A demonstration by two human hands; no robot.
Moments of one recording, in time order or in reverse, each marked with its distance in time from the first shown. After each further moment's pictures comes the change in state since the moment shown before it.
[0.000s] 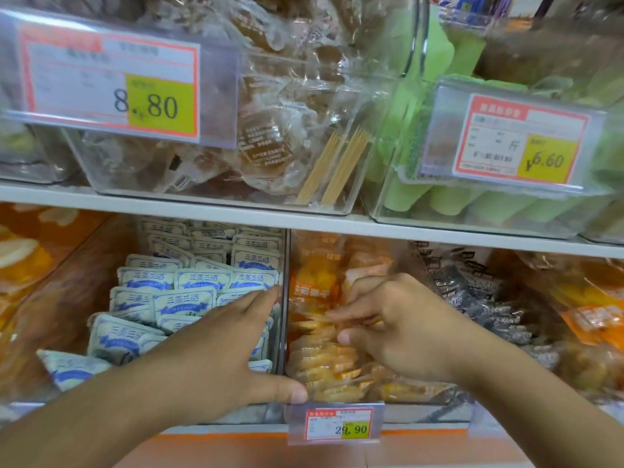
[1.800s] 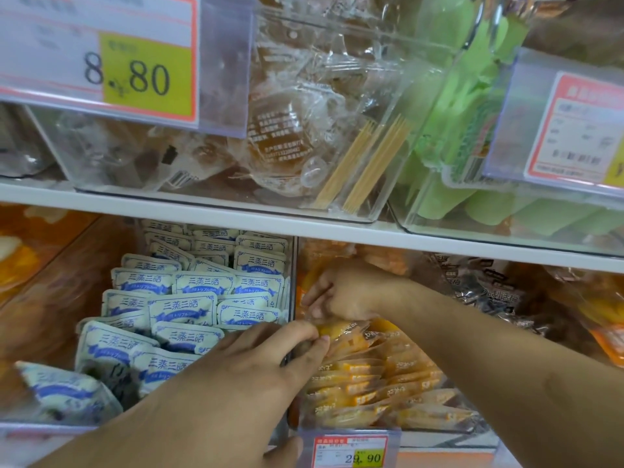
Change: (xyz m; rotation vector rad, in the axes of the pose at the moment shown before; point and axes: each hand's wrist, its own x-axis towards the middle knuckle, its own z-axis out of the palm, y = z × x) left_hand -0.015 0.026 0.006 0.379 0.097 0.217; right_hand 0.114 0.032 0.044 0.090 -0.364 0.412
